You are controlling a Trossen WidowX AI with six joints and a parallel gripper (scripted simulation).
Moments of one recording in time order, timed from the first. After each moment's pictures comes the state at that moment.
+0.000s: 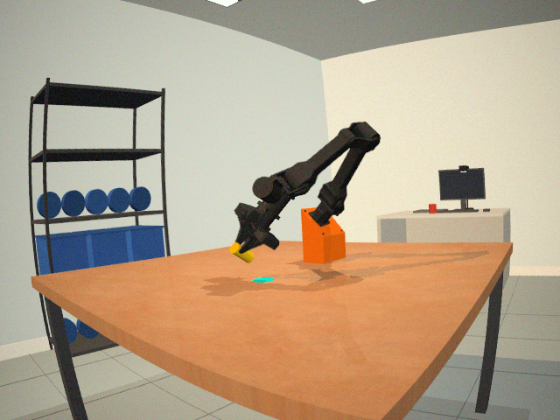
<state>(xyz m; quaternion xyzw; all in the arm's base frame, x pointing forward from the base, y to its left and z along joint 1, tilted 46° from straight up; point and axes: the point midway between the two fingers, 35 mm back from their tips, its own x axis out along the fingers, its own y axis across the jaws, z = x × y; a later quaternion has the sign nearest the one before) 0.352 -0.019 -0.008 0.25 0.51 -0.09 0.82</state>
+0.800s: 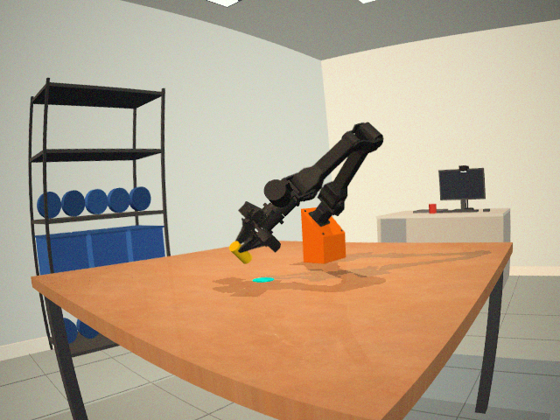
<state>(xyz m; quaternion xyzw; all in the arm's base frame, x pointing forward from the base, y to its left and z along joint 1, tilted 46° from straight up) 0.353 -0.016 -0.004 0.26 0.45 -0.12 0.85</state>
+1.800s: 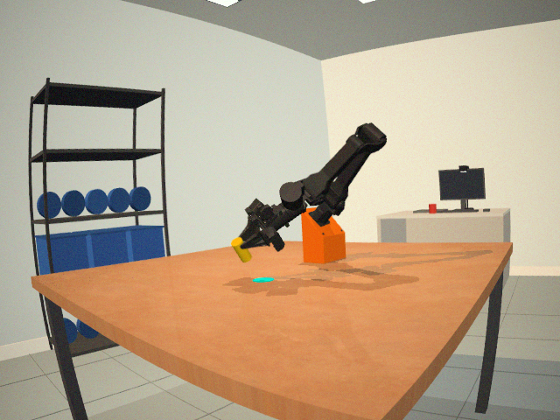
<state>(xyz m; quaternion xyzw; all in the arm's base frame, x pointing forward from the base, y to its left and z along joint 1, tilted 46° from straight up) 0.351 -0.013 0.008 0.27 0.35 -0.15 0.88</state>
